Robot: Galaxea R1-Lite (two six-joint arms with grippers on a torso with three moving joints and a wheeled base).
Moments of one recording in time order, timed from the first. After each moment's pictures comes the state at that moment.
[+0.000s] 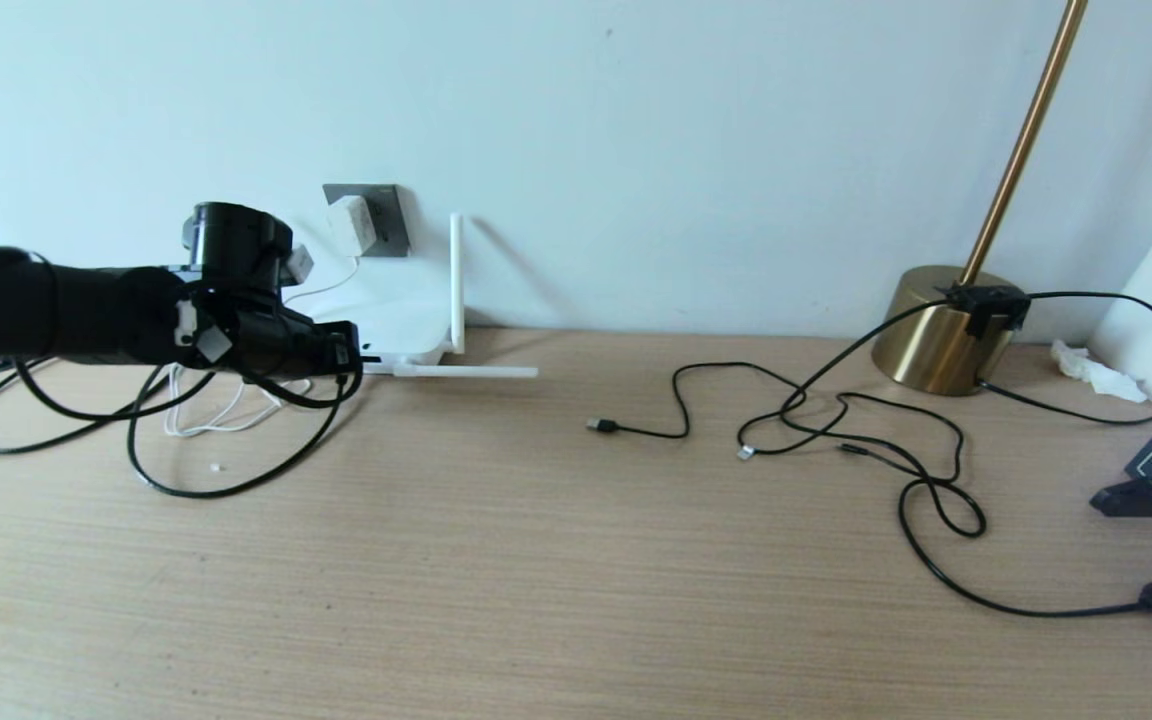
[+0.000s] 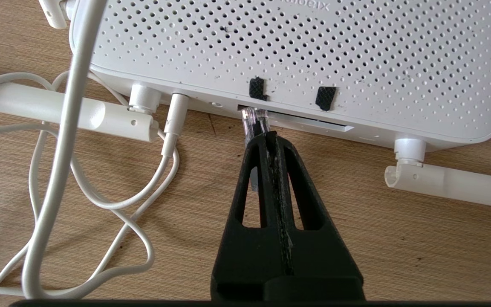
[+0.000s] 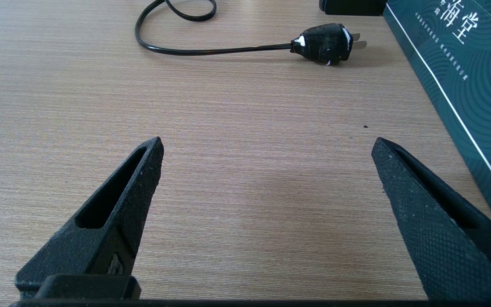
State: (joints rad) left arm -0.07 2.01 -1.57 0.12 0.12 -0.13; right arm 0.00 0.00 -0.03 0.06 -0.02 0.02
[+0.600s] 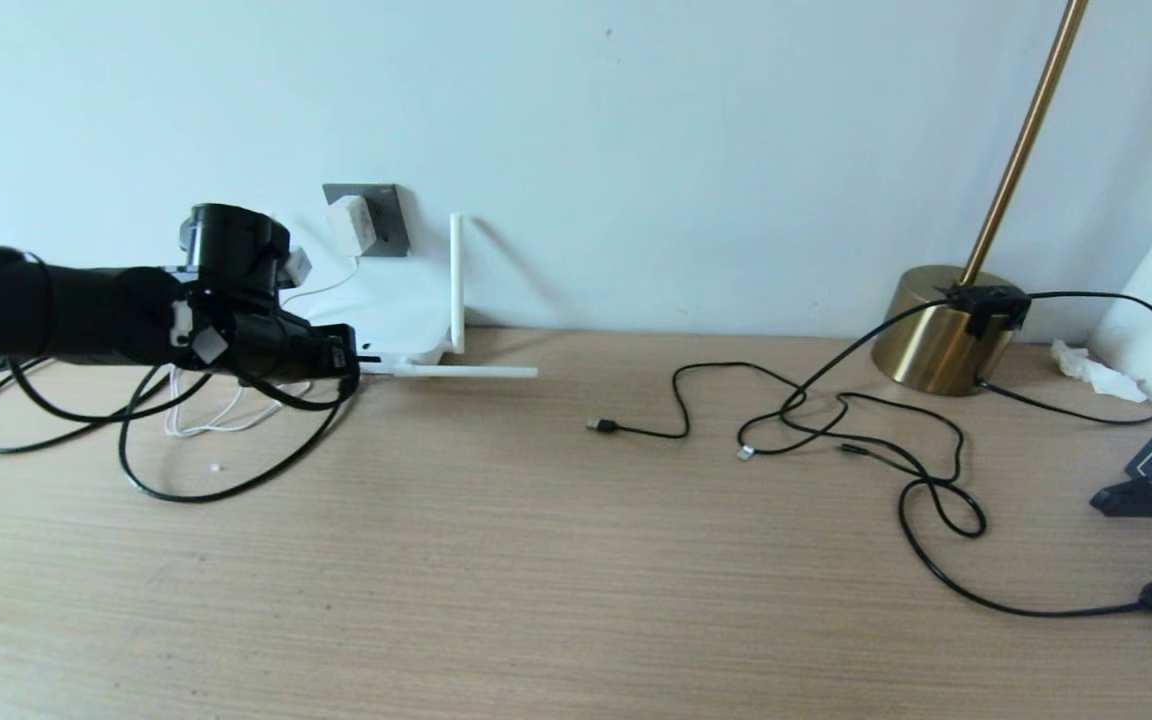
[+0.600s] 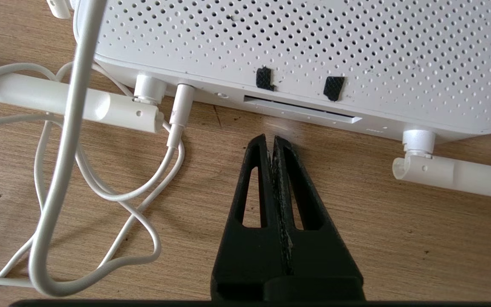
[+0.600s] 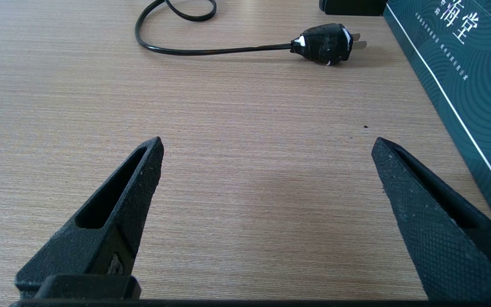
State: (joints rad) left arm -0.07 1.99 -1.56 0.13 0.12 -0.13; right arm 0.00 0.00 -0.03 0.06 -0.02 0.02
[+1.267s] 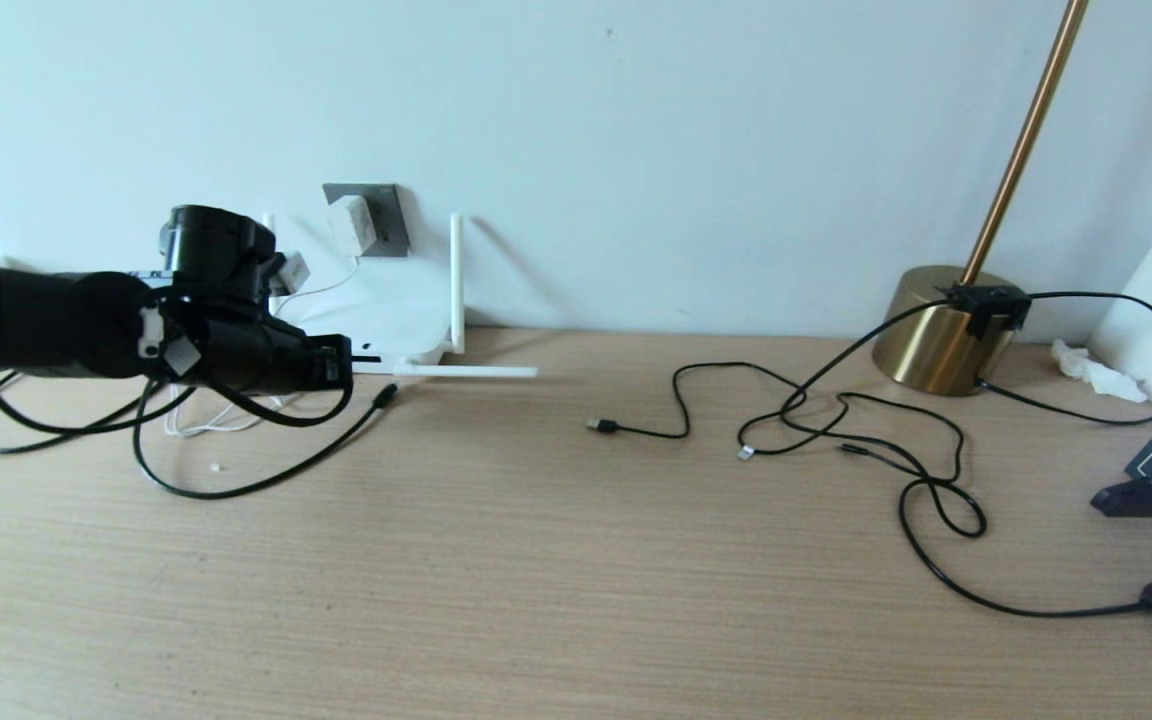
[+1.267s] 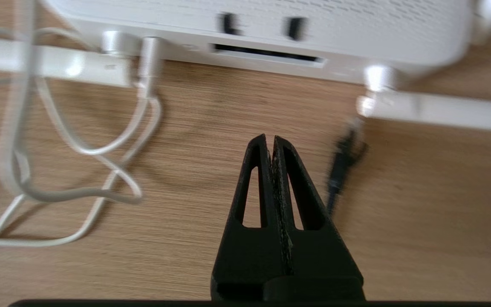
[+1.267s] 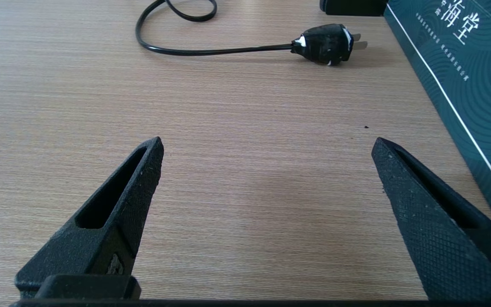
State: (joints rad) left arm -0.08 1.91 -1.45 0.12 0.06 -0.08; right arm 0.00 0.00 -0.03 0.06 -0.02 0.02
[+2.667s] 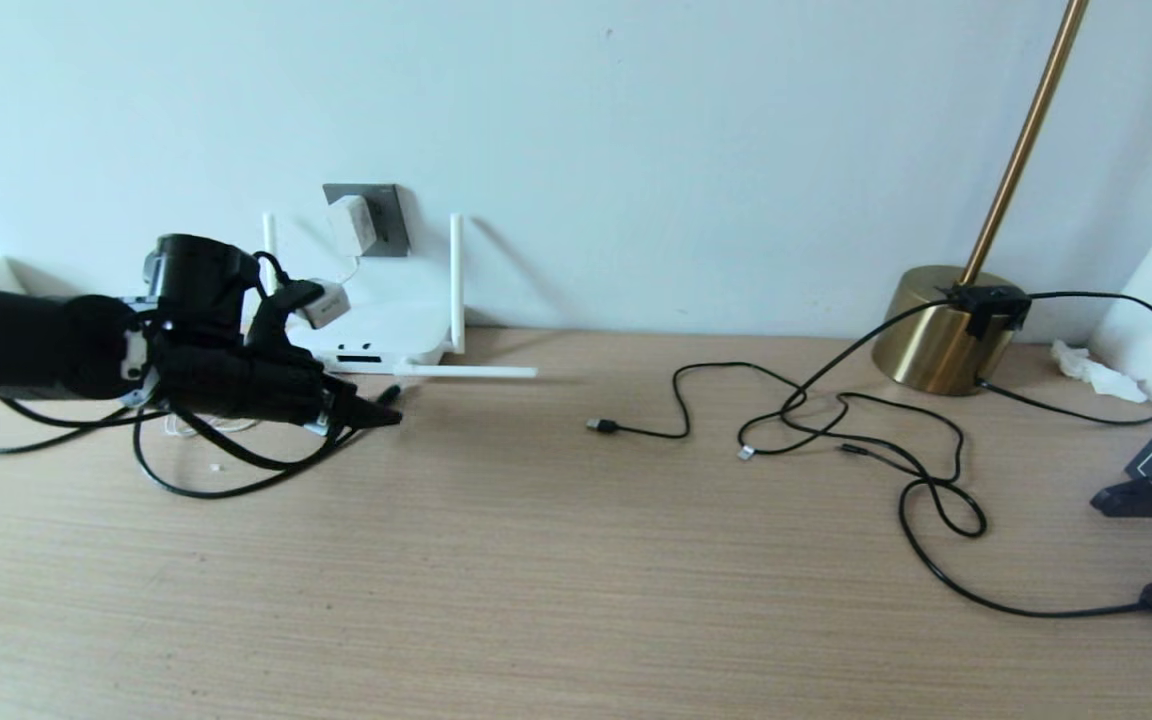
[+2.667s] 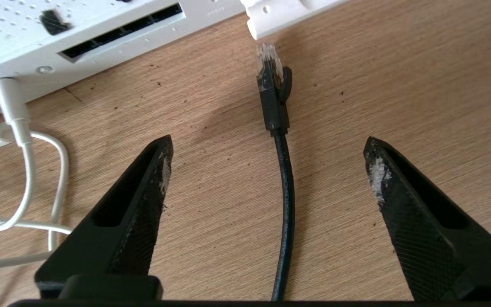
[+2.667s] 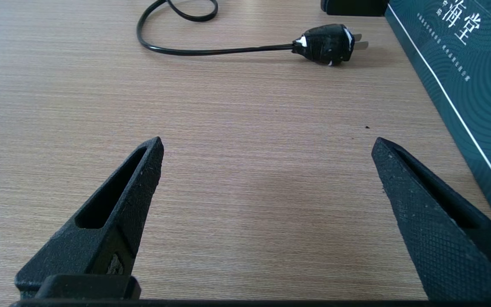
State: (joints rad) left arm -0.03 1.90 -1.37 0.13 -0.26 0.36; right arm 0.00 0.00 -0.03 0.06 -0.02 0.01
